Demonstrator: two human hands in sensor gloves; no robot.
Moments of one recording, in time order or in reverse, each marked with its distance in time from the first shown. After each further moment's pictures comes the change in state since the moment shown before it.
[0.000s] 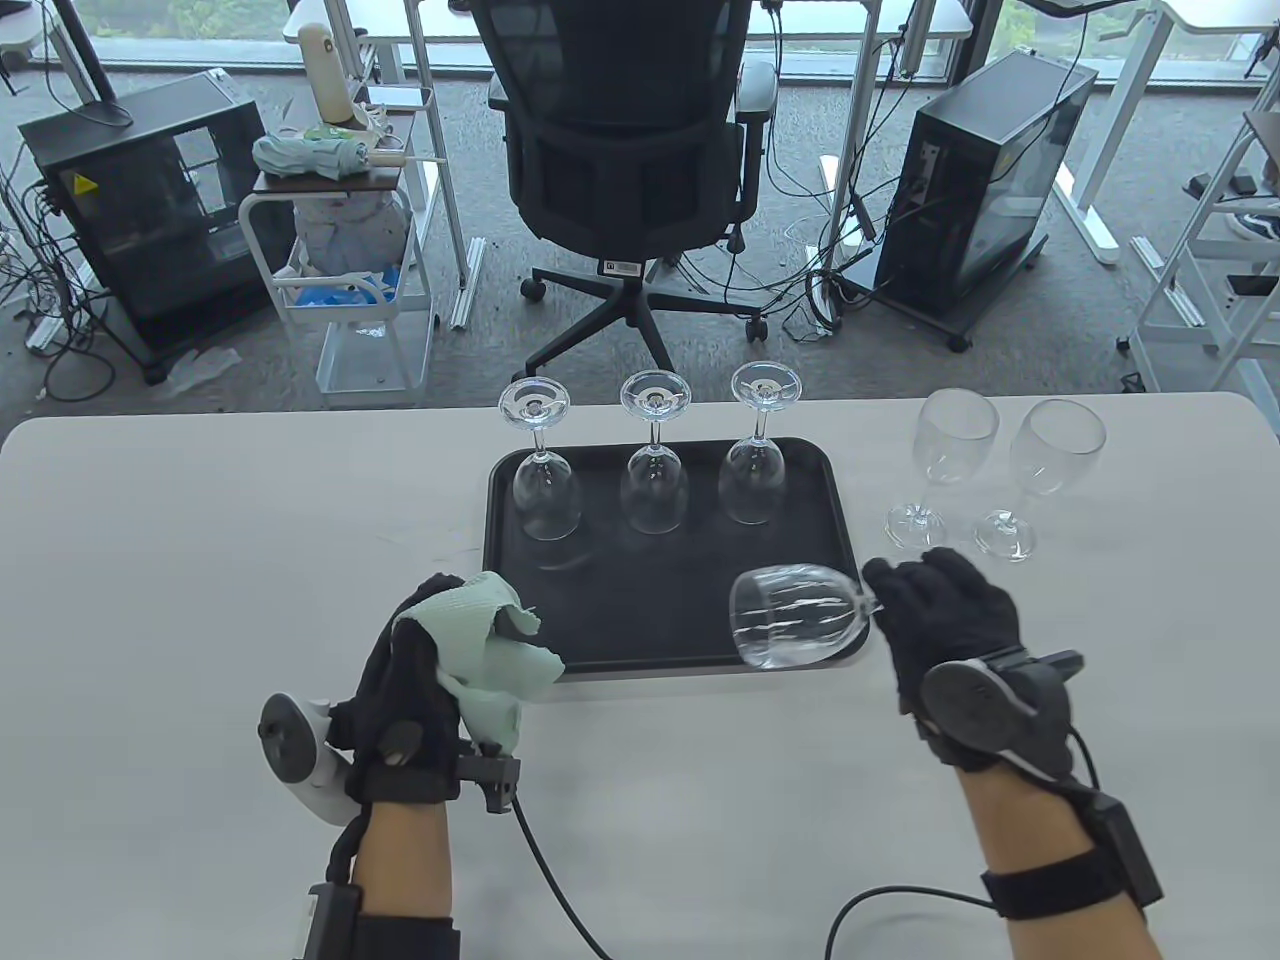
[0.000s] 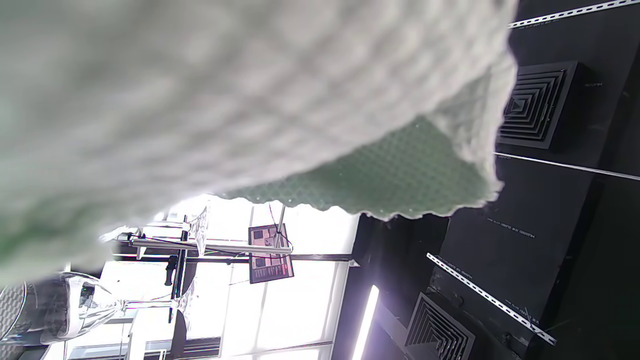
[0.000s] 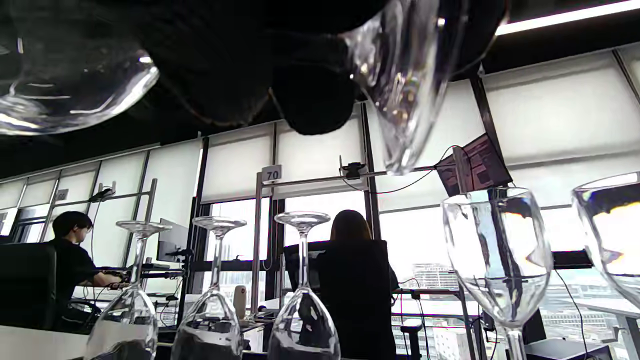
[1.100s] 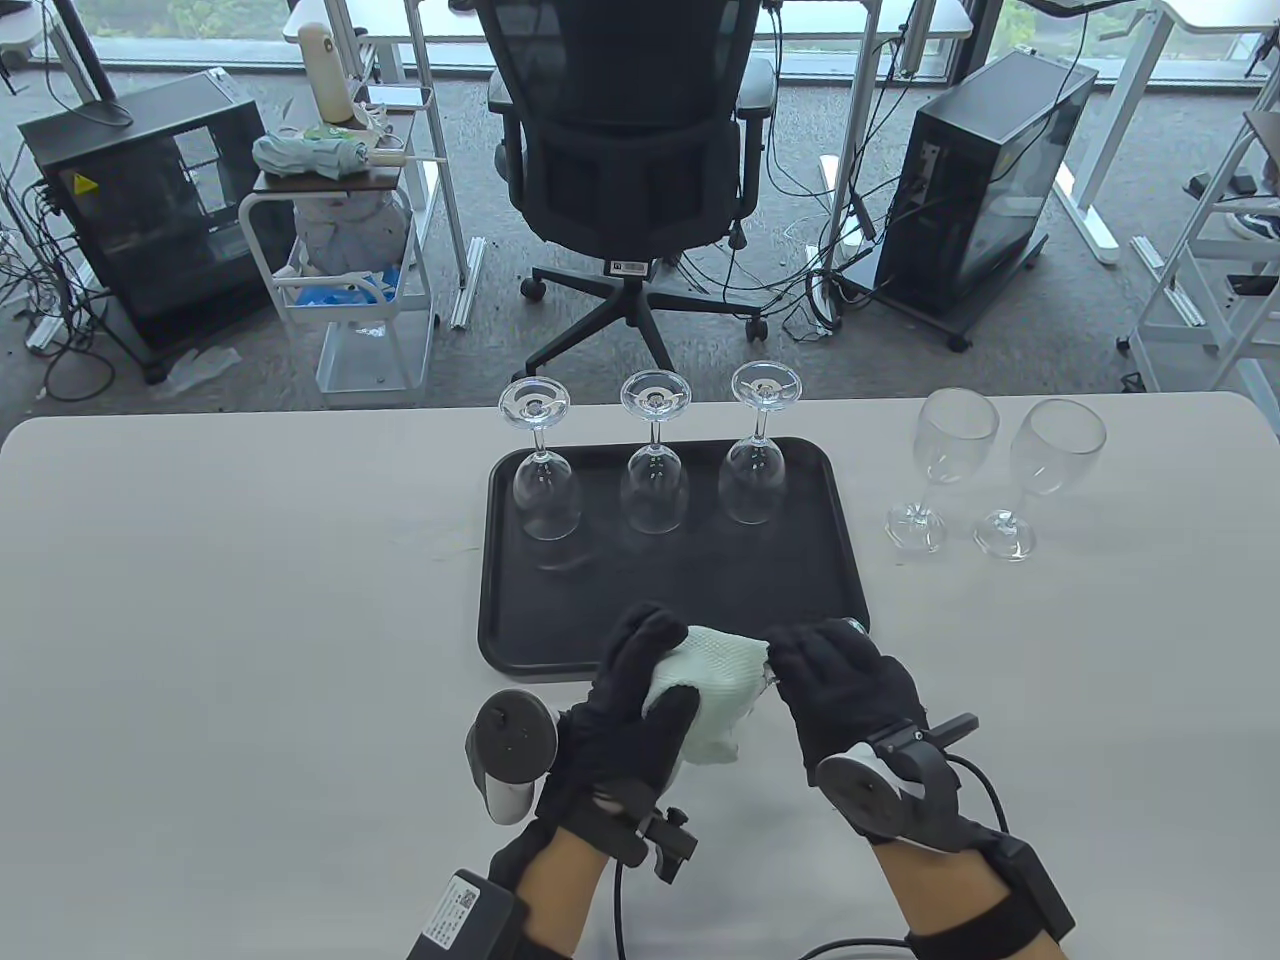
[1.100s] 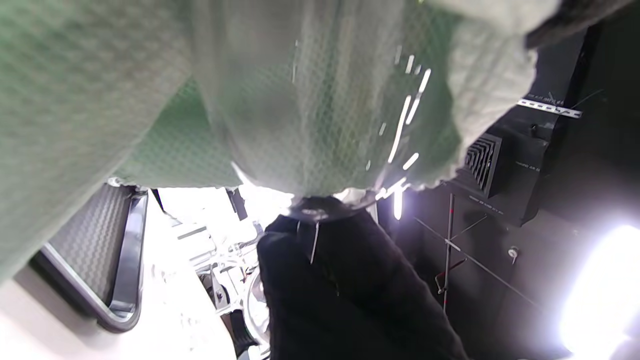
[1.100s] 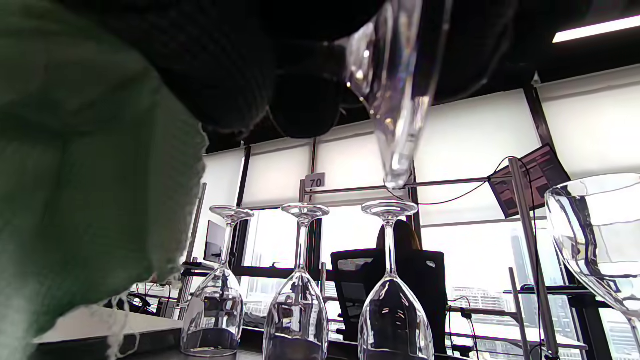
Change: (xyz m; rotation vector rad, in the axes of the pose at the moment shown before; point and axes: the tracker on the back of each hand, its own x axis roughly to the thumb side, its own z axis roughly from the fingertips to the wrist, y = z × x) left_hand -0.021 -0.148 0.031 -0.384 -0.054 -0.347; right_hand 0.042 0.013 0.033 -0.053 -0.094 -0.047
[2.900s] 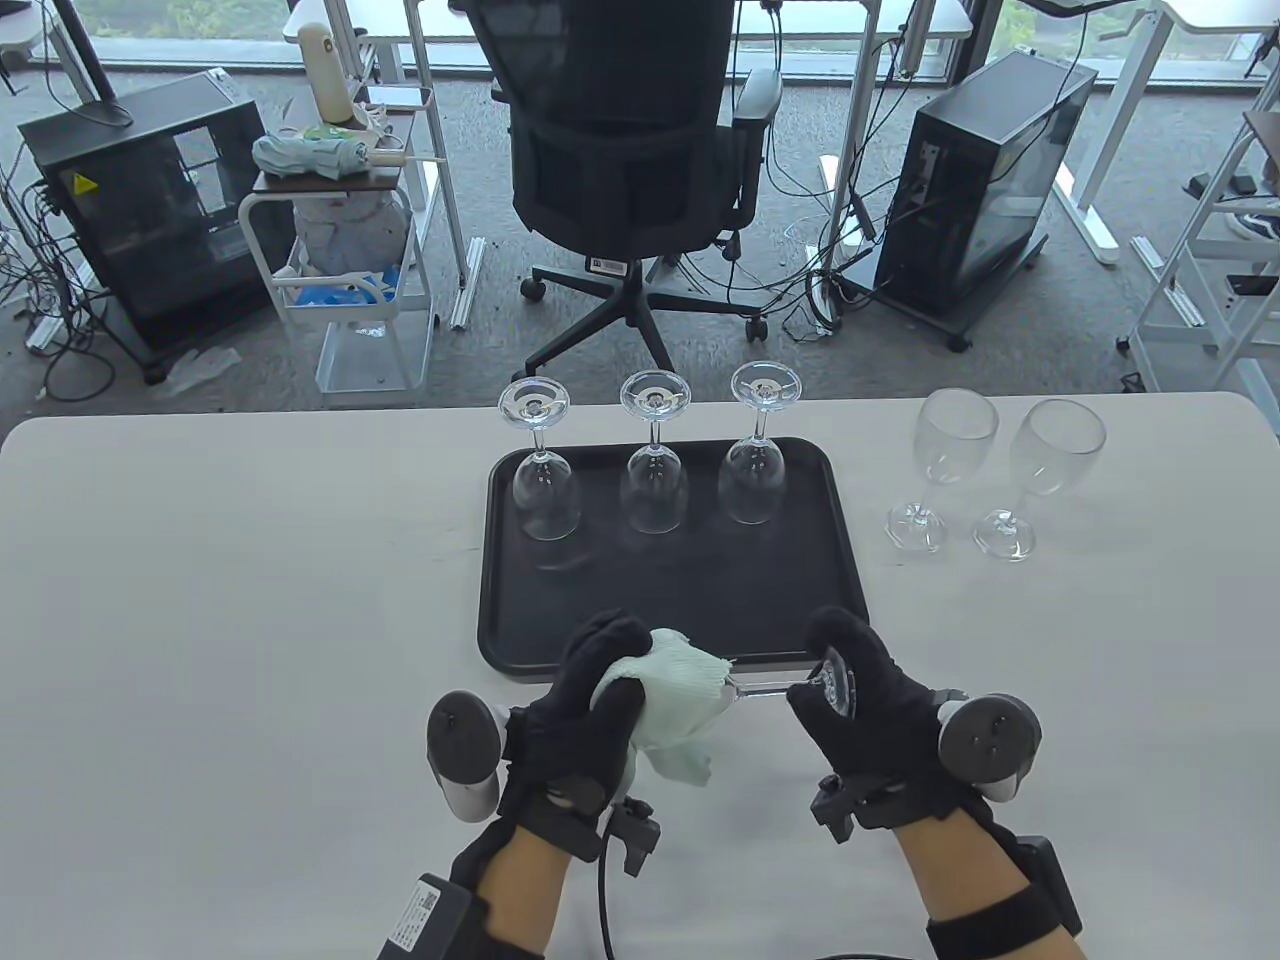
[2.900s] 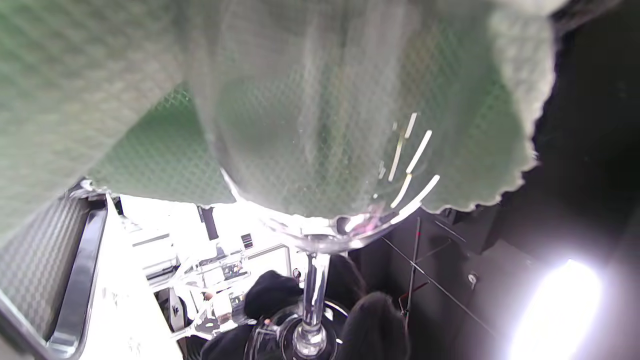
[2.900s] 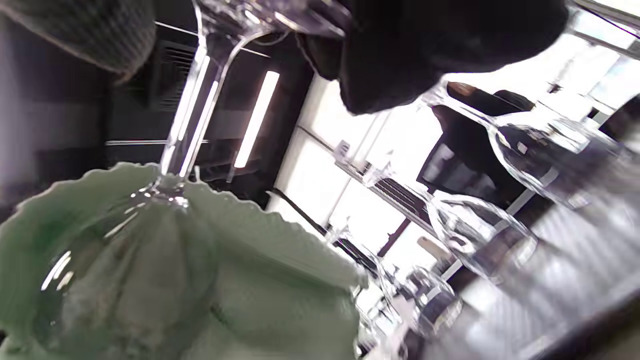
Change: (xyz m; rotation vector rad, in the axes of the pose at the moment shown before) left_hand -0.005 0.027 0.006 0.024 -0.095 0.058; right_hand -0.055 0.029 0.006 0.128 0.285 -1.015
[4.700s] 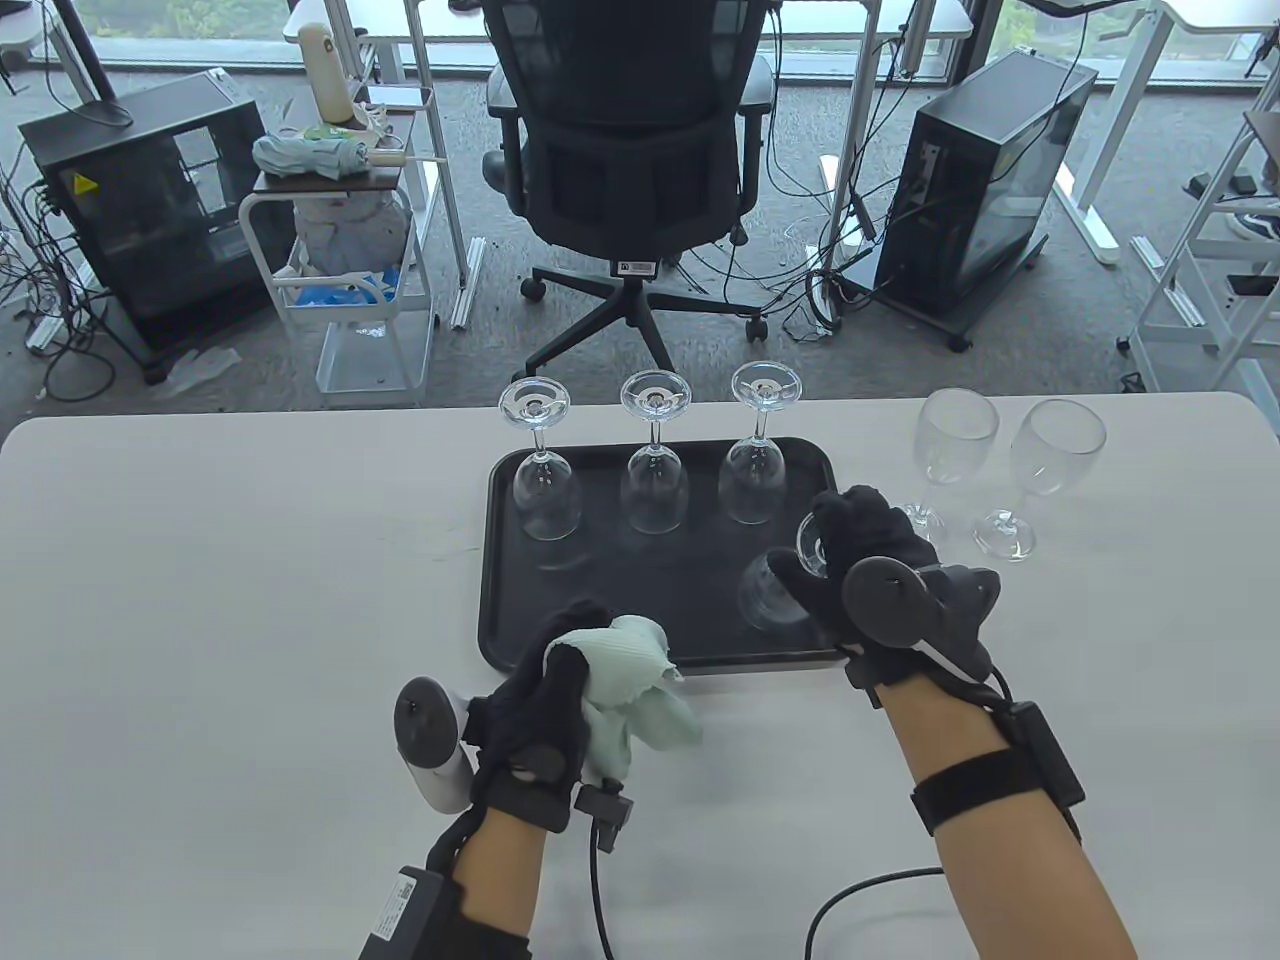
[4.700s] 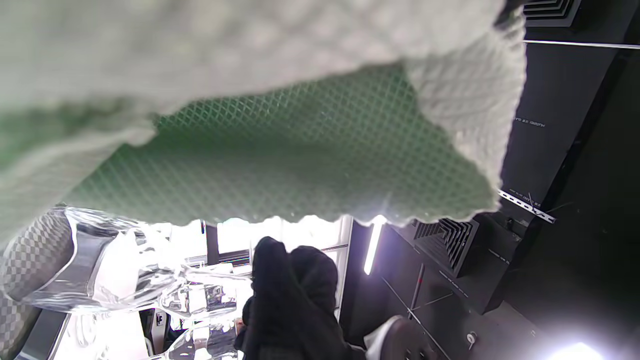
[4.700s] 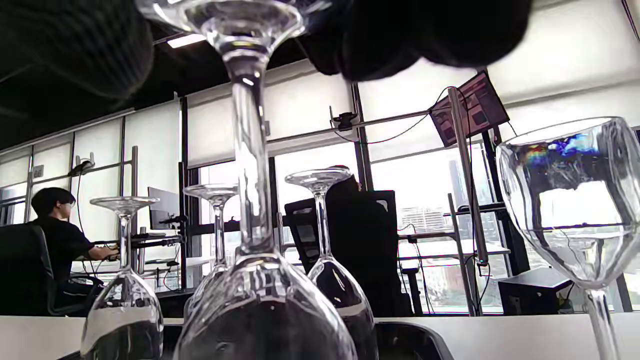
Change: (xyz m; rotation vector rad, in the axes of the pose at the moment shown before) left_hand -0.017 0.028 -0.001 0.099 0.115 0.189; right_hand 0.037 -0.006 -0.105 -0.021 0.034 0.995
